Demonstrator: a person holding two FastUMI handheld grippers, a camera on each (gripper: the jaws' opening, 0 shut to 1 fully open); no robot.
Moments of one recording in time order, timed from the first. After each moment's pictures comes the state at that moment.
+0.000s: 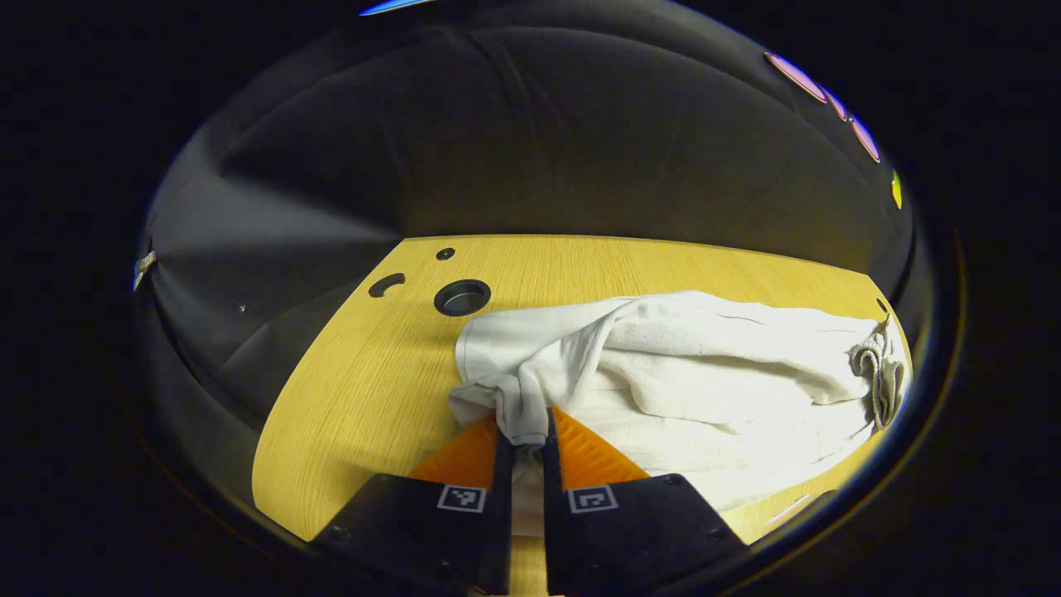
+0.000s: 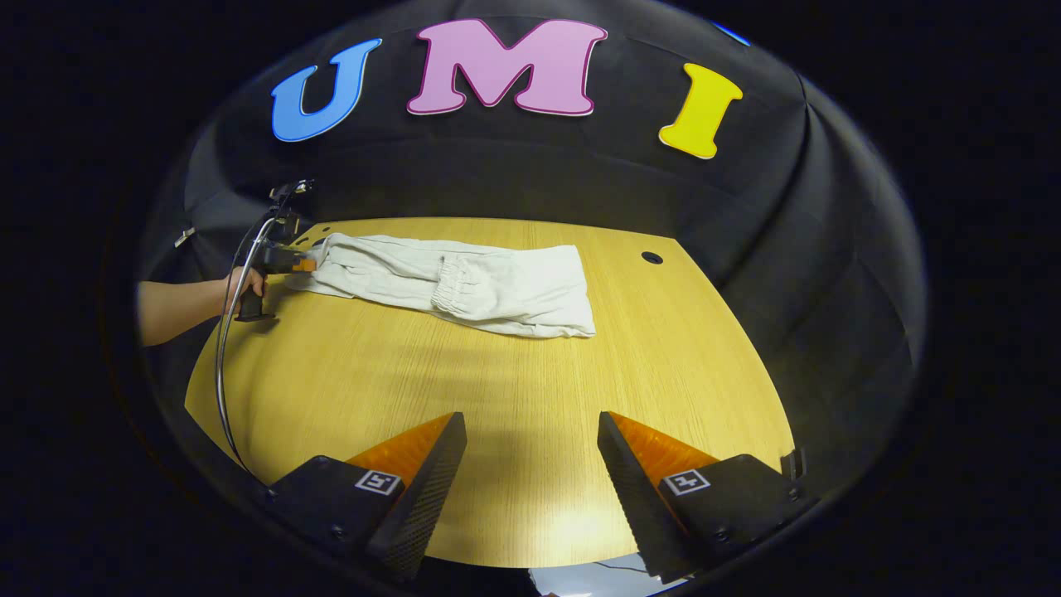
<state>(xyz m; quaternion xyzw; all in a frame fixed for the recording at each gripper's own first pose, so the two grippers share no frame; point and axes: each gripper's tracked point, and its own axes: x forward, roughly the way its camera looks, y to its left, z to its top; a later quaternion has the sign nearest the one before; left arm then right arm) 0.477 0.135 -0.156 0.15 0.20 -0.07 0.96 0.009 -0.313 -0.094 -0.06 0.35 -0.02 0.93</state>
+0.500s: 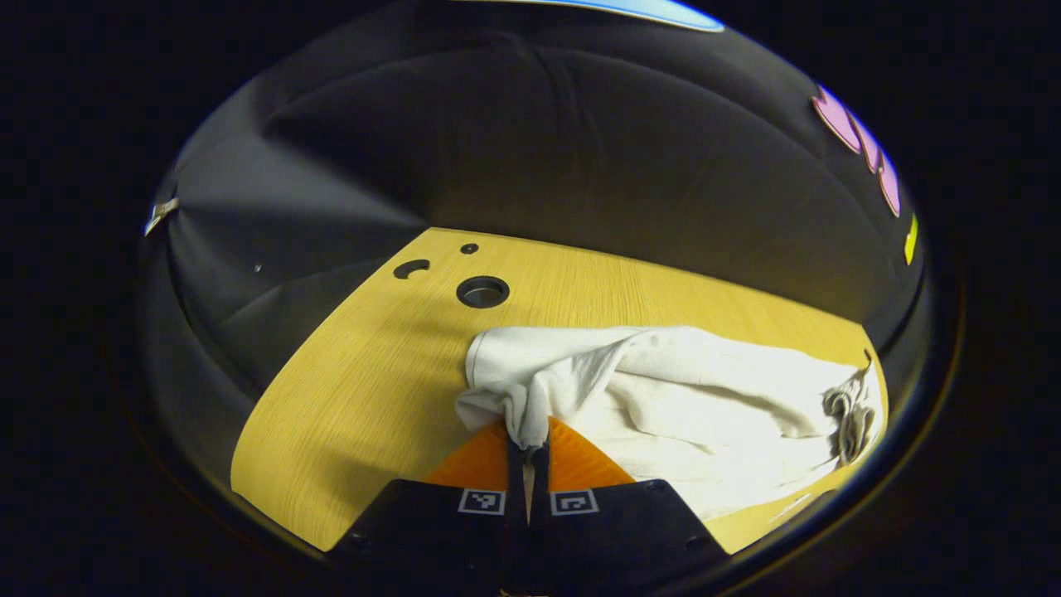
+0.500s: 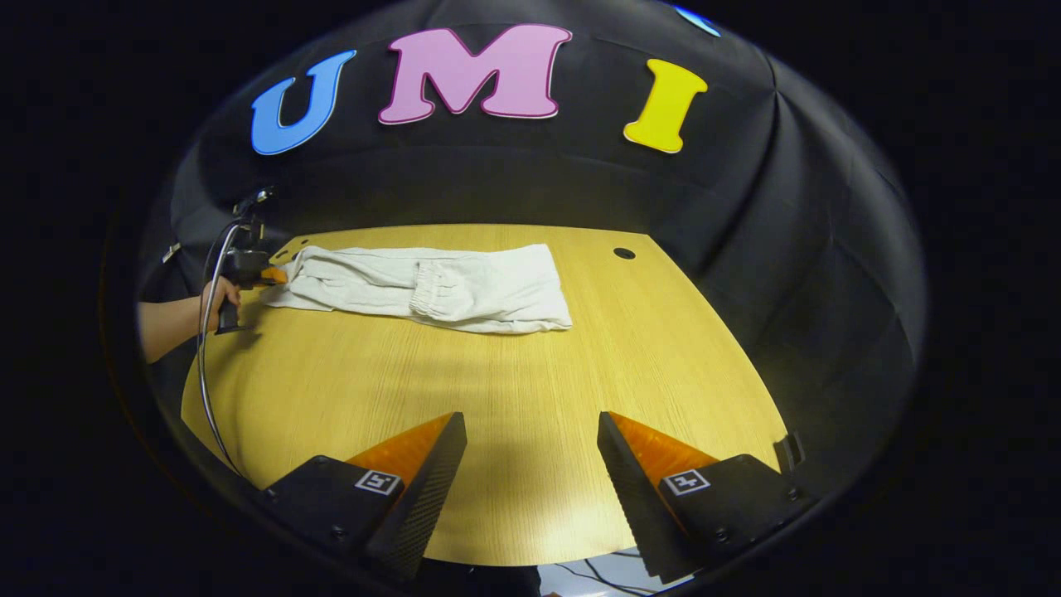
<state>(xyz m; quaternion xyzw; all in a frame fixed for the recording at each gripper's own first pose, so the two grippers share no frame) 0.449 0.141 -0.132 0.05 0.19 -0.06 0.98 -0.002 -0.337 -0.095 -0.04 0.34 -0.07 0.94</state>
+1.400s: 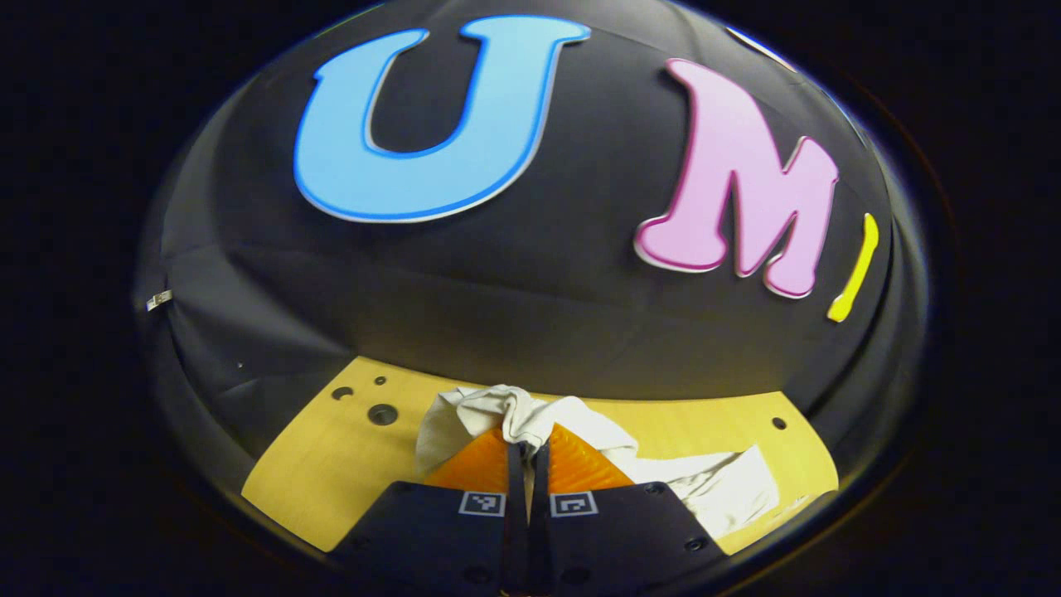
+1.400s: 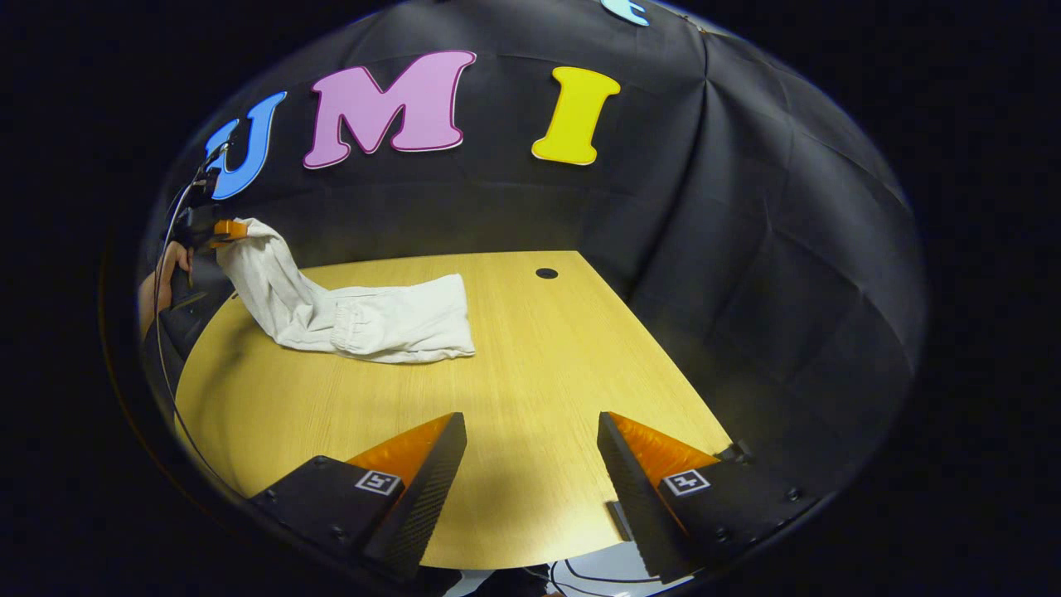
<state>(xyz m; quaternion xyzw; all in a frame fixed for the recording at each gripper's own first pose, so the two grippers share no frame) 0.331 -0.070 0.024 0.07 0.05 -0.16 0.98 -0.010 -0.457 -0.059 -0.02 0.29 -0.13 0.95</state>
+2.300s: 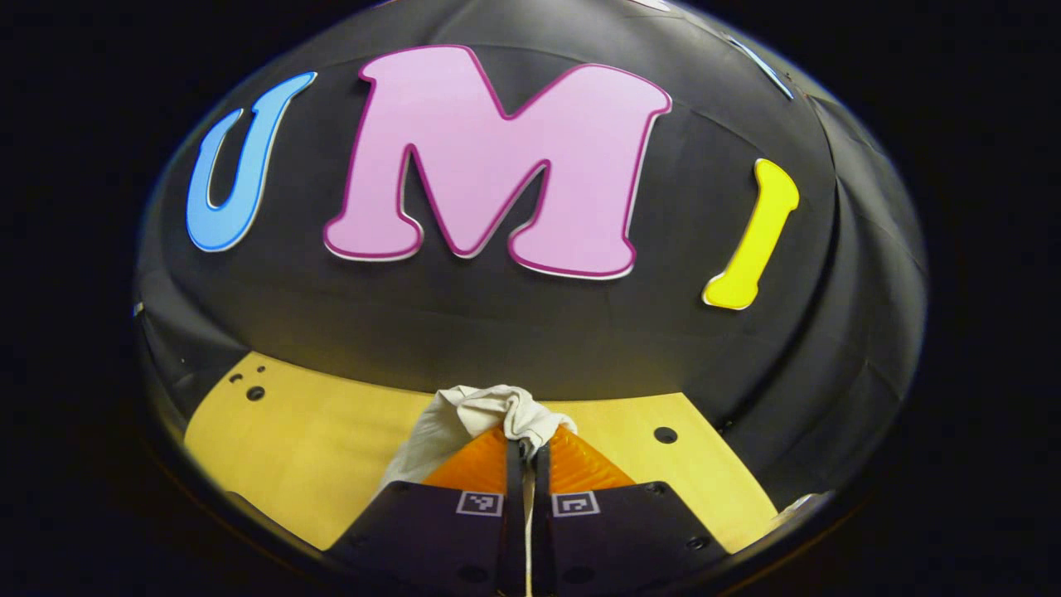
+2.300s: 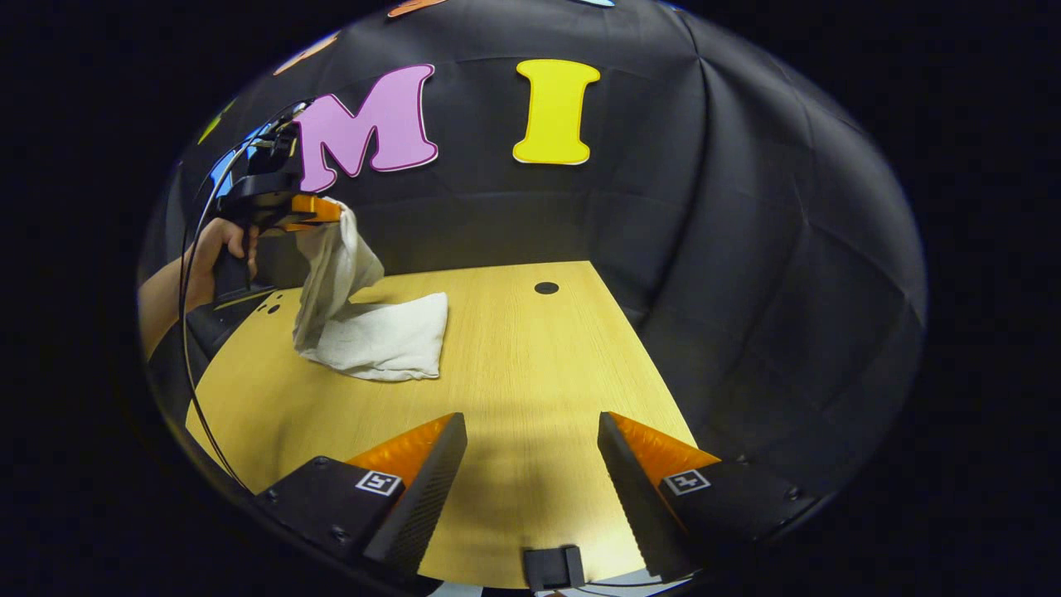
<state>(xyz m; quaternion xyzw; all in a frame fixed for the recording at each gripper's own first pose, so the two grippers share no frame) 0.220 -0.346 -0.046 0.09 0.06 -0.23 0.97 0.030 -0.562 -0.062 0.01 0.28 -0.03 0.96</state>
